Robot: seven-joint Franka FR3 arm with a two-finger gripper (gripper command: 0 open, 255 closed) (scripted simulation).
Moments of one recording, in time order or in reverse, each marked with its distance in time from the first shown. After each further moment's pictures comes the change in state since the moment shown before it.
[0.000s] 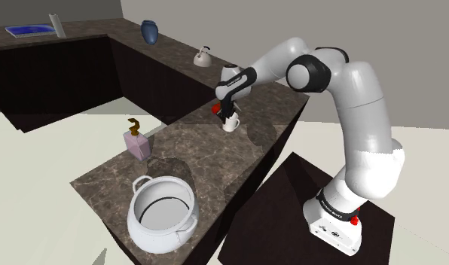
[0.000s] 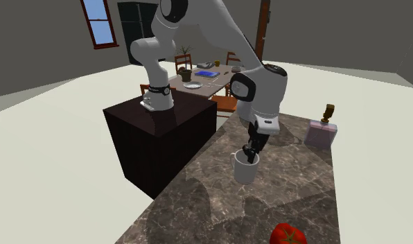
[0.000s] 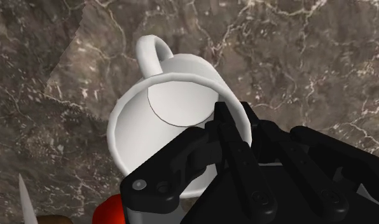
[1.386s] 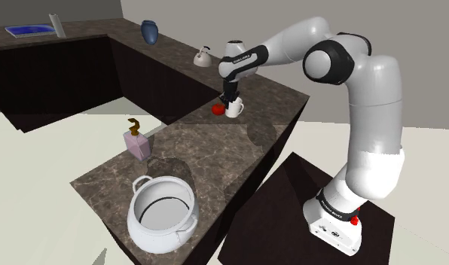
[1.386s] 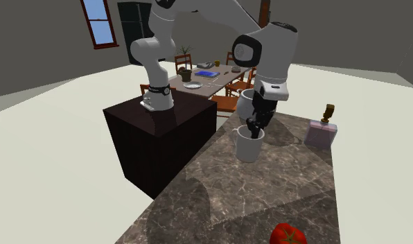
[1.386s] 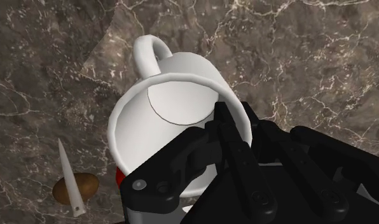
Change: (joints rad) arm 0.011 -0.182 -0.017 0.003 -0.019 -0.184 0.001
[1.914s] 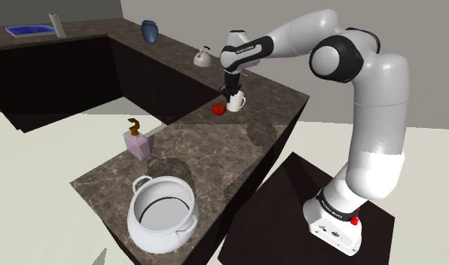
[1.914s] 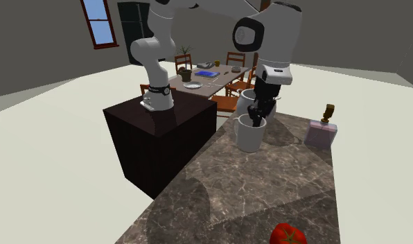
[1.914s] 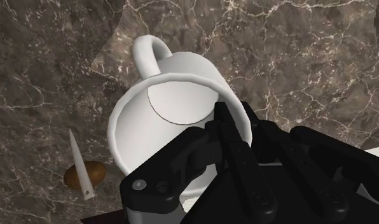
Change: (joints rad) arm 0.004 -0.059 -0.005 0.022 -0.008 -0.080 0.001
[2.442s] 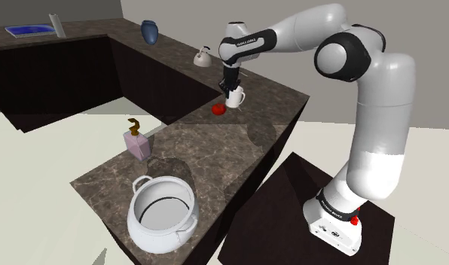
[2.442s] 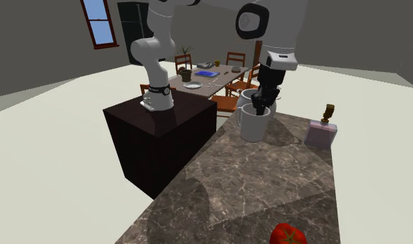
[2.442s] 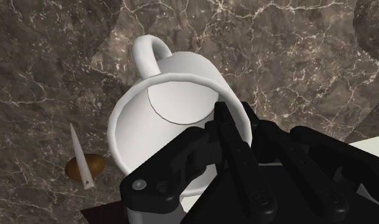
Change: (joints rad) arm 0.021 -0.042 0.003 0.021 -0.008 -0.064 0.025
